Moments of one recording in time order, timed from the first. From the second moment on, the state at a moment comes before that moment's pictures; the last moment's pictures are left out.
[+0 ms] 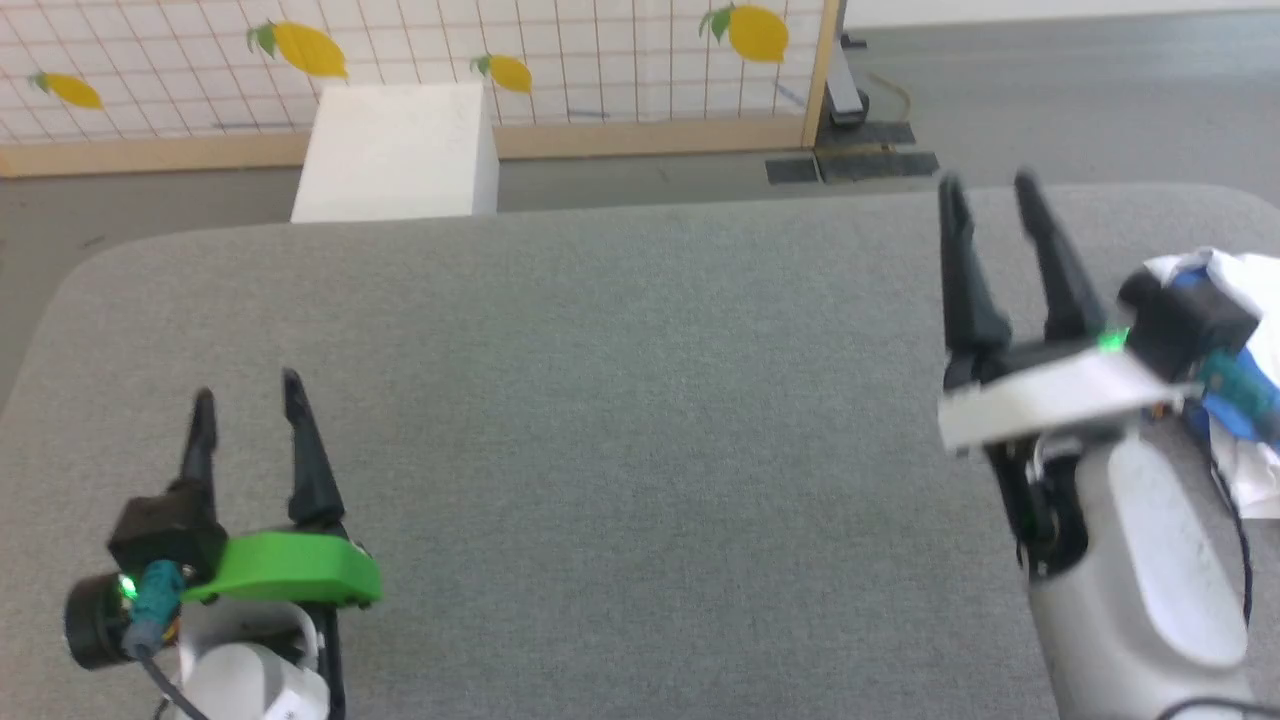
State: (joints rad) left arm -0.09 0.07 0.09 0.01 -0.16 0.07 -0.21; right arm -0.44 -0.05 0.06 0.27 0.35 0.13 -0.24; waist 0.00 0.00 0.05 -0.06
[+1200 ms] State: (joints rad) left arm -0.05 0.07 -0.03 0.21 -0.18 0.10 -0.19; right arm -0.18 -0.05 0.05 0.36 0.27 0.13 -0.21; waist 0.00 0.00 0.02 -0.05
